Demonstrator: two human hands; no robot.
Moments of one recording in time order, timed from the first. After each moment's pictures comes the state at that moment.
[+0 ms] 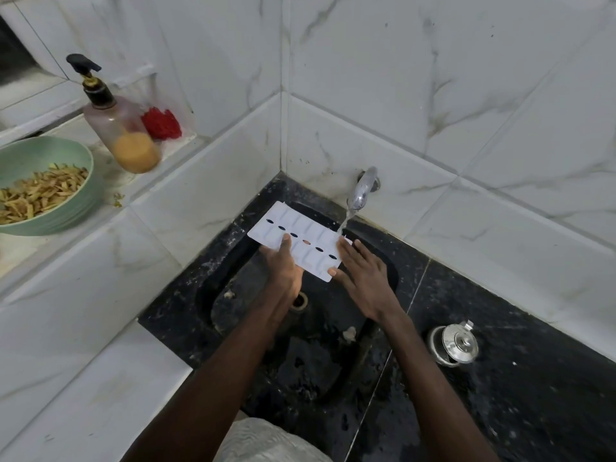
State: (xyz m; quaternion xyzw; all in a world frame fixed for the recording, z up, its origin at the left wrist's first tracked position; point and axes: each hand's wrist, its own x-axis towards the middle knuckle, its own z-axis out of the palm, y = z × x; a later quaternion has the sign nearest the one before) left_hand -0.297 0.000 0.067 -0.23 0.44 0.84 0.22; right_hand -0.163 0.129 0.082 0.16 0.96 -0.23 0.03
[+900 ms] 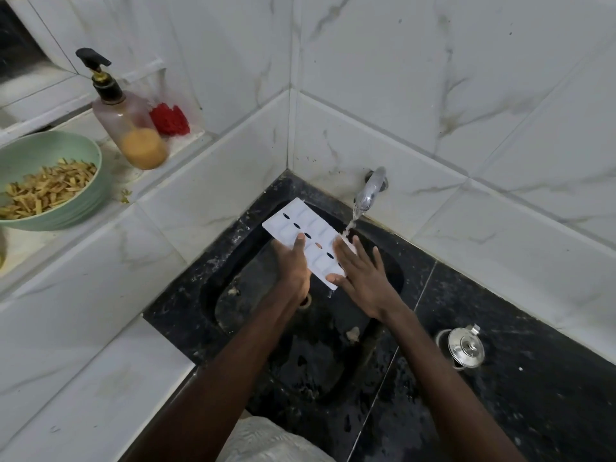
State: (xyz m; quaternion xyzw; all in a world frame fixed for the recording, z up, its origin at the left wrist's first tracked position) left_hand -0.295 0.006 0.062 -0.19 0.52 0.80 0.23; right_hand -0.173 0.133 0.076 0.09 0.97 -0.19 0.07
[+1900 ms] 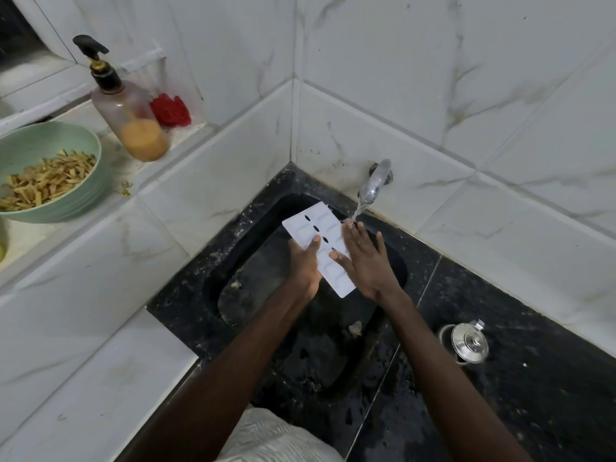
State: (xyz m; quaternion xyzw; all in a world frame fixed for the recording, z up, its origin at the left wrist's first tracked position) left_hand -0.287 0.010 0.039 -0.16 0.51 0.78 0.31; right_hand -0.196 0.142 0.061 0.13 0.97 -0.17 0.07
